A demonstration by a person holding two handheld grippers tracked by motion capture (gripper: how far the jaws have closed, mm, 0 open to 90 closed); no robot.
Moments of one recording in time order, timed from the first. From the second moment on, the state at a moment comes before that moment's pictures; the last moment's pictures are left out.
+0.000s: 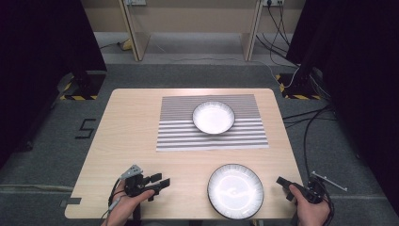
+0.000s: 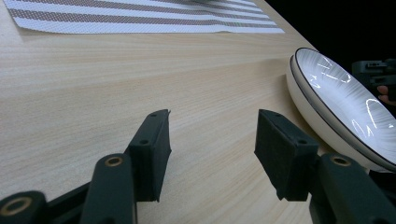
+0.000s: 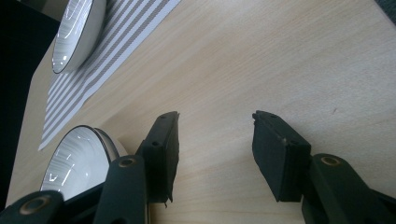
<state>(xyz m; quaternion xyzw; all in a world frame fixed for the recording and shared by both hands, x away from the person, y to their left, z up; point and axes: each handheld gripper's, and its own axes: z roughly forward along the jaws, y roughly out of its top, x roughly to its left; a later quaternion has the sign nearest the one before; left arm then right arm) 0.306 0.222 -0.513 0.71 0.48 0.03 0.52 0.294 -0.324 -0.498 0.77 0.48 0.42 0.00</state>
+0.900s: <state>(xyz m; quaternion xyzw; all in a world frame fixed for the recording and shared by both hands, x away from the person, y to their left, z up) 0.306 0.222 -0.514 0.71 0.48 0.03 0.52 0.277 -0.338 -0.502 0.77 0.47 0.43 0.01</state>
